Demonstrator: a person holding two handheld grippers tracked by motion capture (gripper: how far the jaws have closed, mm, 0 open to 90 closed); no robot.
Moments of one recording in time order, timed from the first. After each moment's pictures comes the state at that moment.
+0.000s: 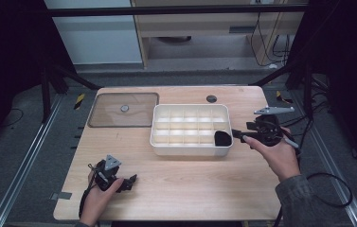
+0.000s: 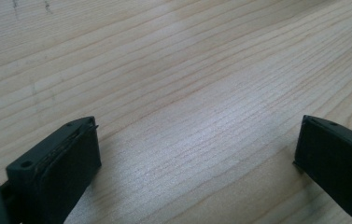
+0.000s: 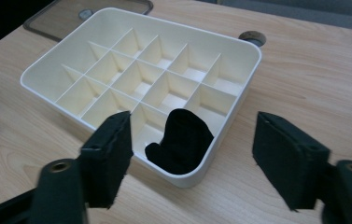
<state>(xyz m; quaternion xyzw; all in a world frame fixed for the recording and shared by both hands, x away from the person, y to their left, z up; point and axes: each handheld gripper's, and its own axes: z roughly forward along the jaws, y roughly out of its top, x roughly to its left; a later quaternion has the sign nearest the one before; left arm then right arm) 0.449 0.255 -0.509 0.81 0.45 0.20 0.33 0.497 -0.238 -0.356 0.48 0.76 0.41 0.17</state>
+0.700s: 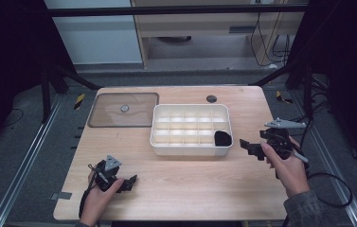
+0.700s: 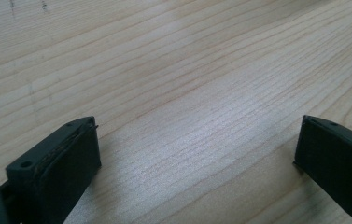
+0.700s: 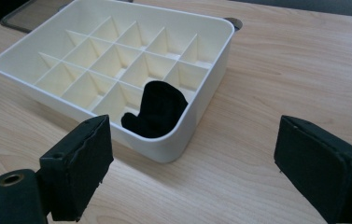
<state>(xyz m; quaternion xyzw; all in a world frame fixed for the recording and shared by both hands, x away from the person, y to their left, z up) 0.448 0.254 -0.509 0.81 0.45 0.19 0.33 0.473 -0.261 -0.381 0.50 0.74 0.41 0.19</state>
